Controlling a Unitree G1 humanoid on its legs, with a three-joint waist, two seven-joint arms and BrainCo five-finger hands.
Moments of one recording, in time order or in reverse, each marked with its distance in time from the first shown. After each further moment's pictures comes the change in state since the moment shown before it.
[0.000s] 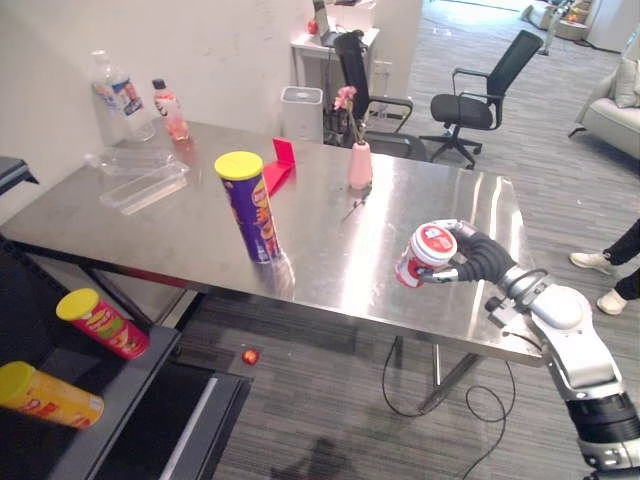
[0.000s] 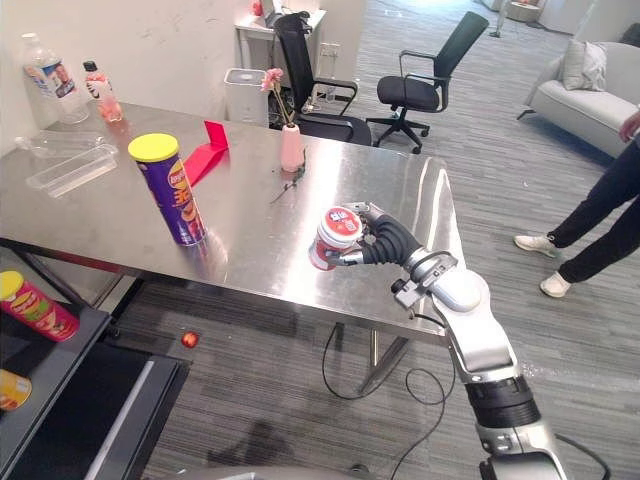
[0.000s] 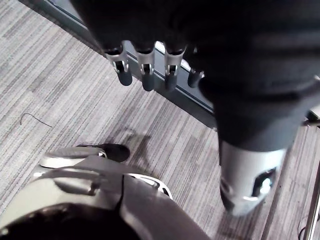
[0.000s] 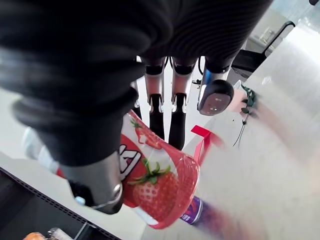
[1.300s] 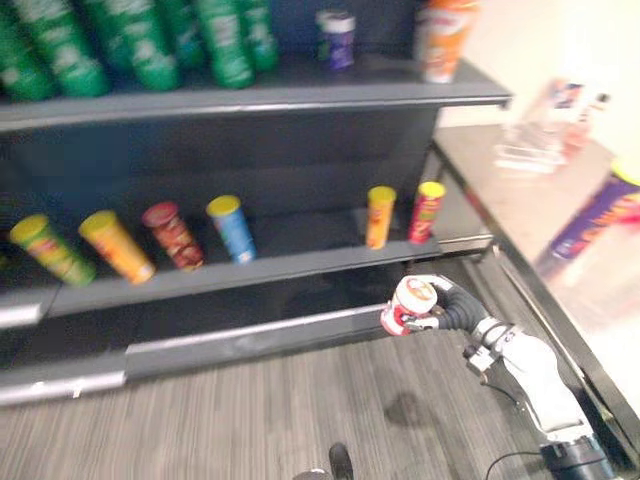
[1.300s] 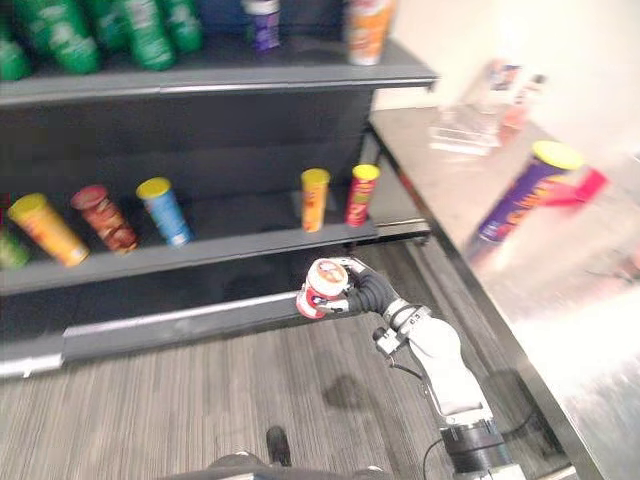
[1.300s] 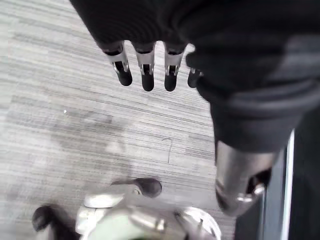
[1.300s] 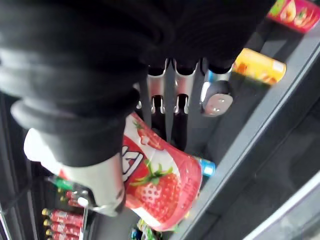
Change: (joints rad) left arm -0.020 0.036 -0.032 0.048 -0.058 -0.011 -0.026; right arm 0.226 0.137 0.033 0.082 -0.082 -0.106 0.019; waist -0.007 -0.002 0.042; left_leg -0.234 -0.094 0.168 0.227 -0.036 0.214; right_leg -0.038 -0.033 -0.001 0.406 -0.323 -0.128
